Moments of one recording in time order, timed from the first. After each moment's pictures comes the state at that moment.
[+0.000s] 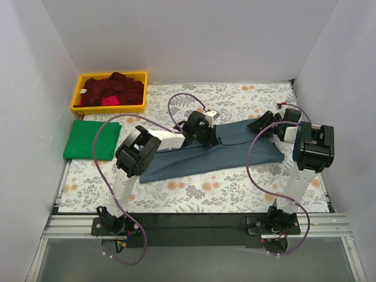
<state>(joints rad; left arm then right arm) -0.73 2.20 1.40 0.19 0.35 -0.29 -0.20 1.99 0.99 0.29 -0.76 0.56</state>
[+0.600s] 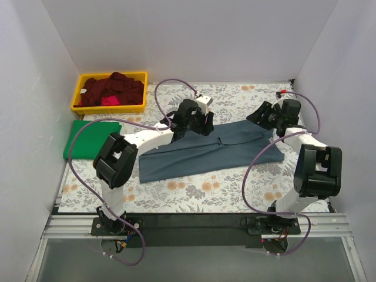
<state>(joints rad) -0.70 1.93 1.36 0.05 0.16 -0.20 -0.10 1.63 0.94 0.13 -0.55 0.46</state>
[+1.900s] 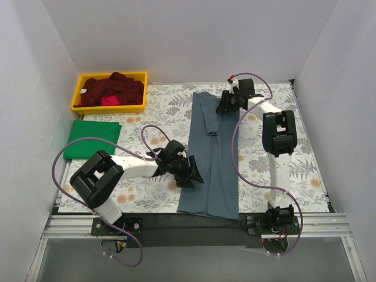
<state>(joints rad) -0.78 1.63 0.74 -0.05 0.45 -1.01 0.18 2.32 1.76 -0.25 -0.46 0.18</state>
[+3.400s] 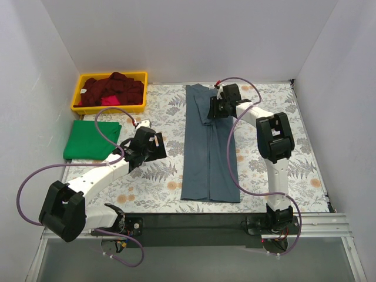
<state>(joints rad) -0.54 1.24 0.74 -0.34 -0.22 -0.60 0.33 2.22 1.63 -0.19 -0.27 0.20</state>
